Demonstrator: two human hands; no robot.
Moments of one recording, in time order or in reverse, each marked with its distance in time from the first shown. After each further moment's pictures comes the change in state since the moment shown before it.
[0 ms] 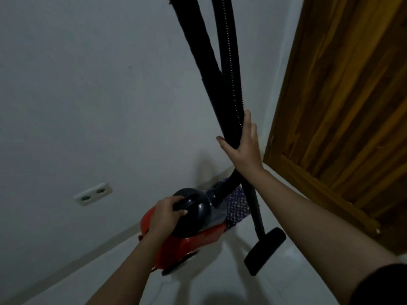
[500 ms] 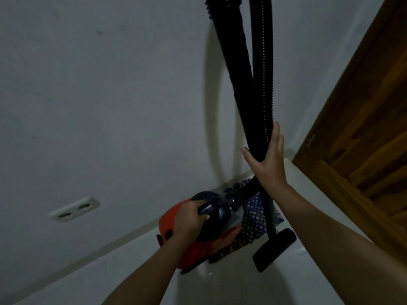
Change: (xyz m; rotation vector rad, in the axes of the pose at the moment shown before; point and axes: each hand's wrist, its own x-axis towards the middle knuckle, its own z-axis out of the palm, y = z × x) left_hand 0.235 -0.036 0.082 0.095 -0.098 -0.071; right_hand 0.126 0.174 0.148 0.073 -0.089 0.119
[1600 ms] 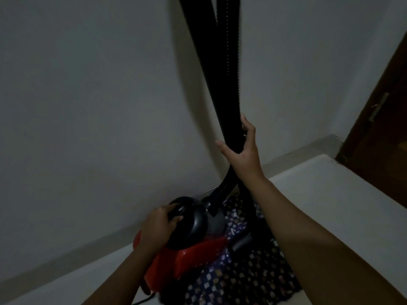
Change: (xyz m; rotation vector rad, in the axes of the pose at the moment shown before) left_hand 0.271 -0.238 0.299 0.140 0.253 -0.048; right_hand 0.009 0.418 0.252 0.453 -0.084 -0.100
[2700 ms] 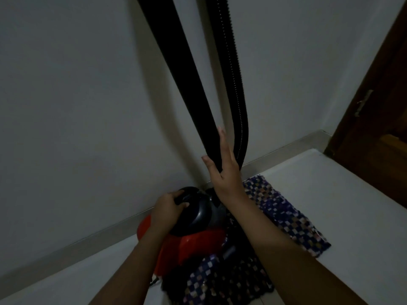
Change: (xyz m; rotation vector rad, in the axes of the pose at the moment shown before) left_hand 0.021 -0.027 0.021 -0.190 0.006 0.021; right_hand -0.077 -0.021 0.048 -0.134 -0.097 -0.187
